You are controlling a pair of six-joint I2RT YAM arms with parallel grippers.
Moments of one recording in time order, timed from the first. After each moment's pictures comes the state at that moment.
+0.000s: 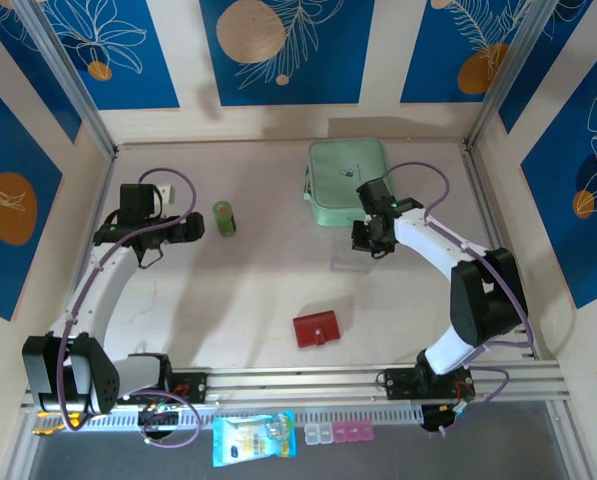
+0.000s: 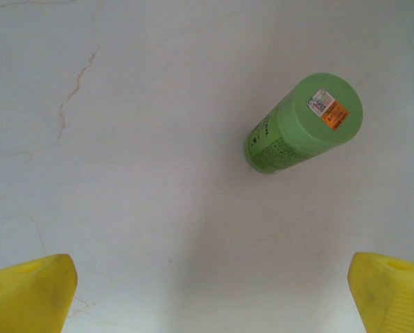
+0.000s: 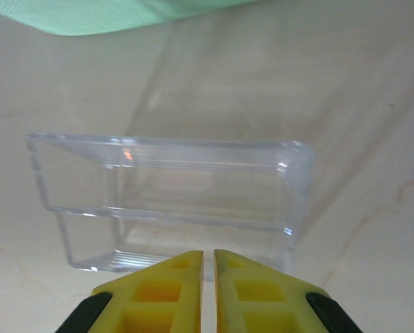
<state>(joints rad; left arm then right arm) -0.03 1.22 0.98 -0.62 0.12 -0.12 0.35 1.58 1.10 -0.76 0.00 0.49</state>
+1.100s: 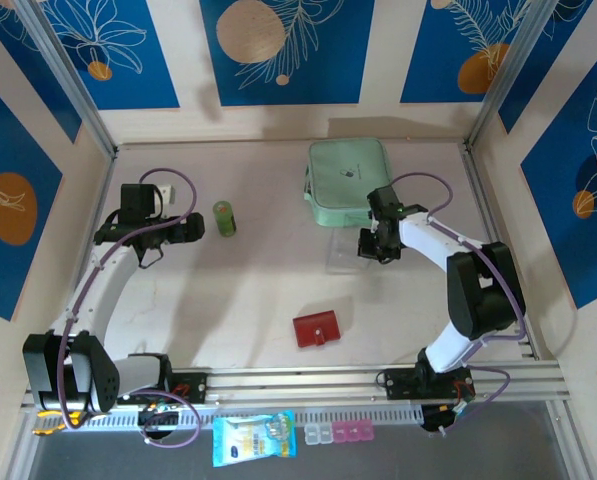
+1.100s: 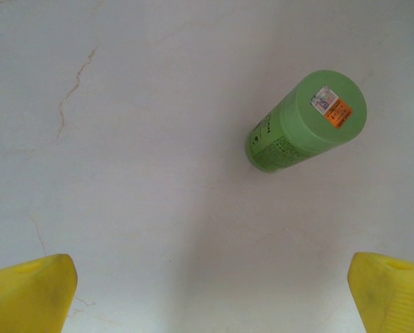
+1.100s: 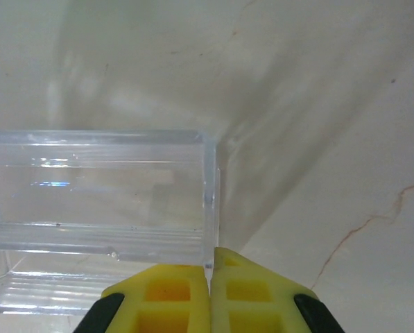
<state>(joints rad) -0.03 1.23 0.98 -0.62 0.12 -0.12 0.30 1.63 1.04 -0.70 -0.08 0.41</state>
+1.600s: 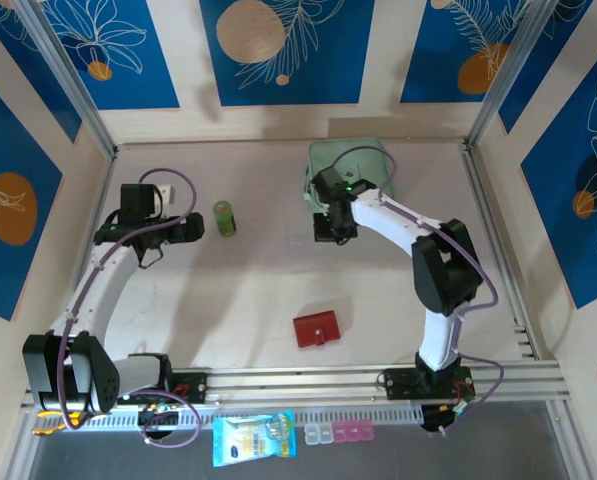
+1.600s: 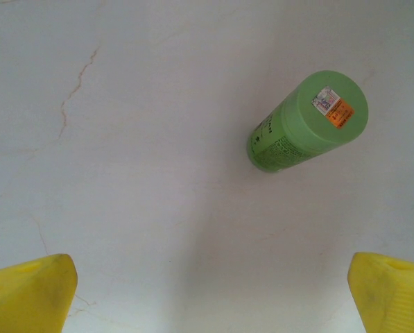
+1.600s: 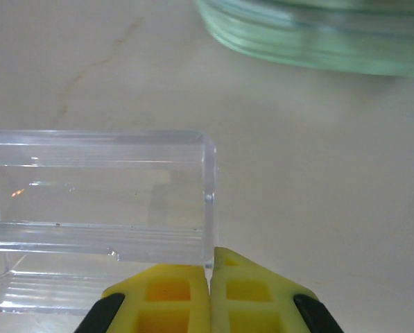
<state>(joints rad) -0.03 1.23 0.98 -0.63 0.11 -0.12 0.56 1.90 1.48 -0.87 0.00 0.46</state>
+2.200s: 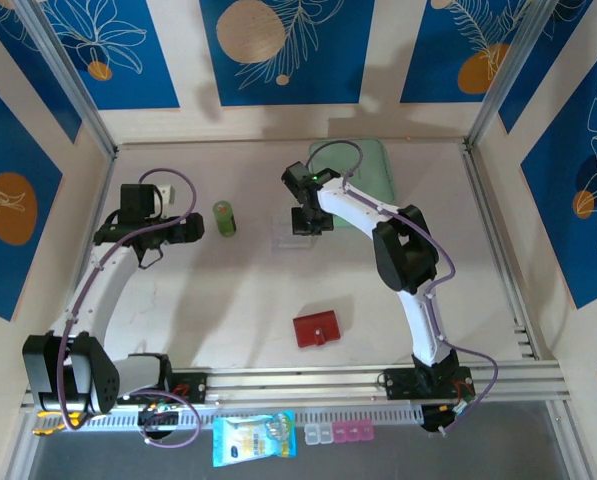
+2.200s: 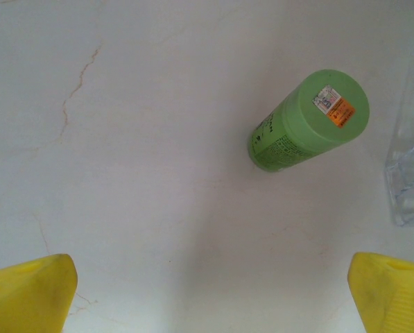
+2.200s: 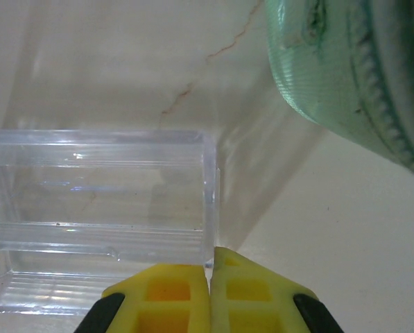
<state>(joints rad) -0.03 1.22 0.98 -0.63 0.11 -0.12 0.62 2.19 1.83 -1.02 0.07 0.56</state>
